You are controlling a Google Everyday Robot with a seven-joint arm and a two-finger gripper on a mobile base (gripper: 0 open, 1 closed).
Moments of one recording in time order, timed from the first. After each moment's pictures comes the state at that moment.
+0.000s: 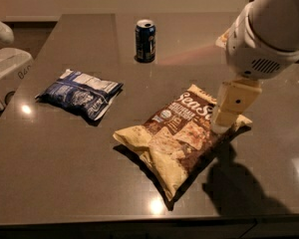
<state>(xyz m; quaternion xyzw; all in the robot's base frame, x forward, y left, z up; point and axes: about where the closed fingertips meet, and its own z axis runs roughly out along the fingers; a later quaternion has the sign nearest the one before) 0.448 -0.142 0.975 -0.62 0.75 -0.07 0.21</state>
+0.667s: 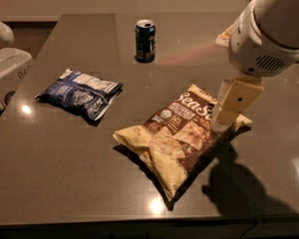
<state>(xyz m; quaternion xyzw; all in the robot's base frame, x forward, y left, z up) 0.446 -0.142 0.980 -0.62 0.75 -0.05 0.22</state>
